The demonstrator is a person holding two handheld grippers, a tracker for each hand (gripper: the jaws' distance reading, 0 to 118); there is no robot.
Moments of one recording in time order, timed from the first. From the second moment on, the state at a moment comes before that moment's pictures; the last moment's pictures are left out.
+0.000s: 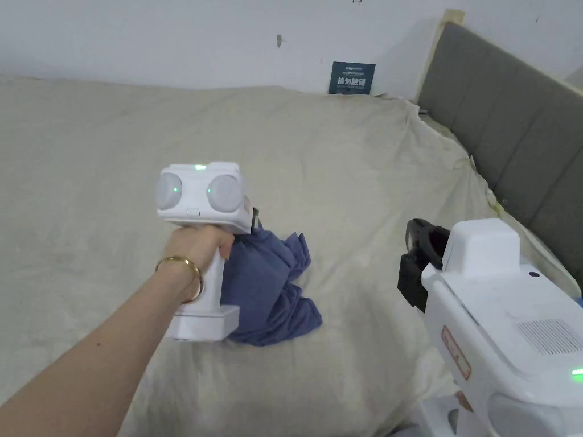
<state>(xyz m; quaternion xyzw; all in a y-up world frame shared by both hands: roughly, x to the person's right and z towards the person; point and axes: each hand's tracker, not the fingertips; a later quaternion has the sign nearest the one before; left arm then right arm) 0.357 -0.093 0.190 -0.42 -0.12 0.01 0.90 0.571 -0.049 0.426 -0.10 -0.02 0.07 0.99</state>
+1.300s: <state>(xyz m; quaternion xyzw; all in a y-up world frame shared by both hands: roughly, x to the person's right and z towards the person) 0.239 -0.077 0.349 -0.05 0.01 -0.04 1.00 0.532 -0.062 0.389 -0.07 0.00 0.03 1.00</state>
